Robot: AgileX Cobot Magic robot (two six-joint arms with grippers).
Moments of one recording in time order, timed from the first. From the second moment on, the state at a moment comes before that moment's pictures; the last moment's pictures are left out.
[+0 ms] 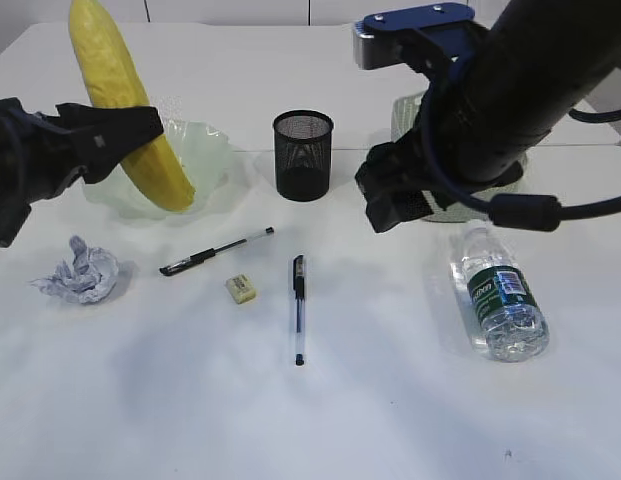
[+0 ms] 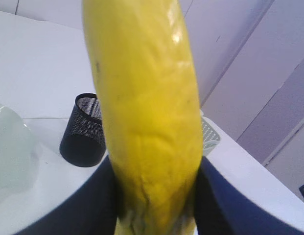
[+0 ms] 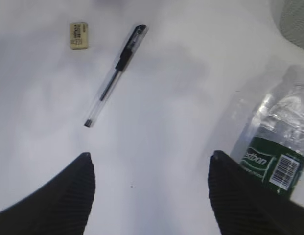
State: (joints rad) left arm -0.22 1.48 -0.58 0.63 -0.83 -0.90; right arm 0.55 1.59 -1.31 -0.04 0.92 0.10
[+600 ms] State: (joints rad) left arm -0.20 1.70 -0.84 0.40 -0.77 -0.90; right arm 0.39 1.55 -1.31 -0.10 1.00 0.15
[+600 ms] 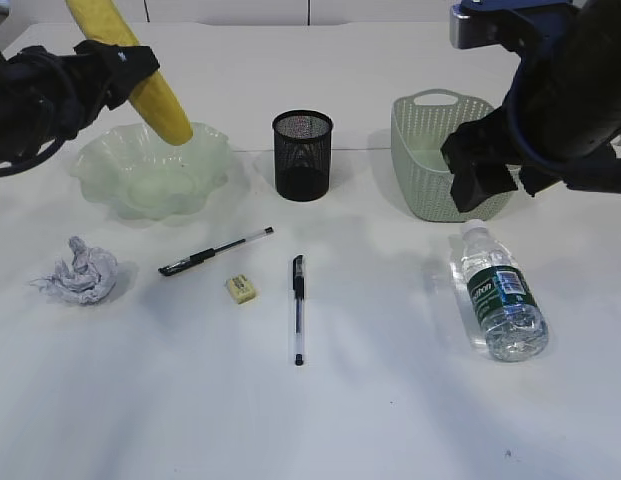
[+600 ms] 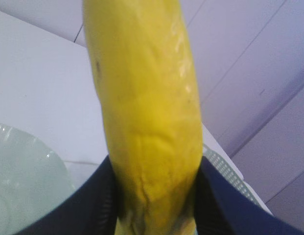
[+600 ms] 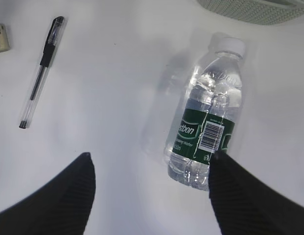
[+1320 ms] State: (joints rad) left arm -0.12 1.94 -1.37 0.97 -0.24 -0.87; right arm 0.39 1.55 -1.28 -0.15 1.01 0.15
